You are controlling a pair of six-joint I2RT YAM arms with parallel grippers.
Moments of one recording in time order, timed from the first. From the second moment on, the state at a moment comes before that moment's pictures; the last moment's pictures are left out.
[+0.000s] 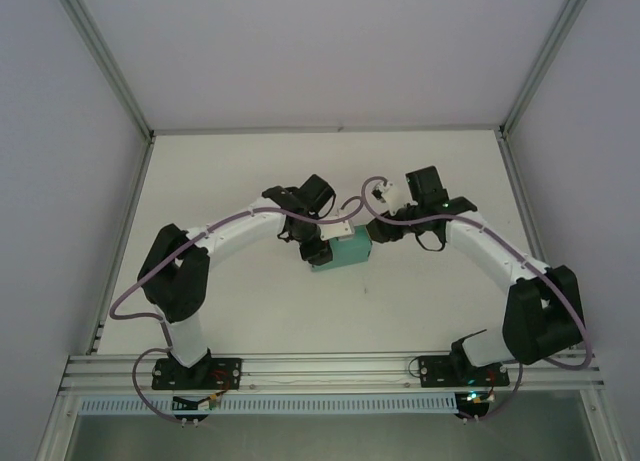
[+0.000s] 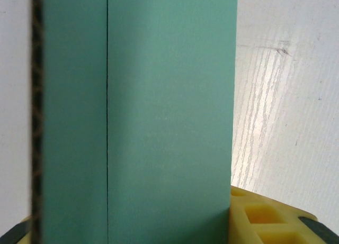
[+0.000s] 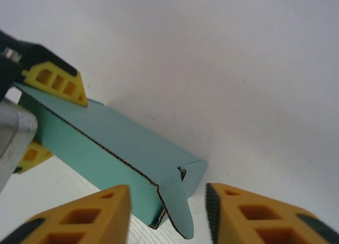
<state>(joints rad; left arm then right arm) -0.72 1.80 1.39 -0.84 0.22 0.56 0.37 1.42 1.01 -0.55 -0.46 -0.19</state>
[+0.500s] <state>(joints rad) -0.72 1.80 1.39 -0.84 0.22 0.55 0.40 1.45 1.03 -0.58 -0.44 -0.16</state>
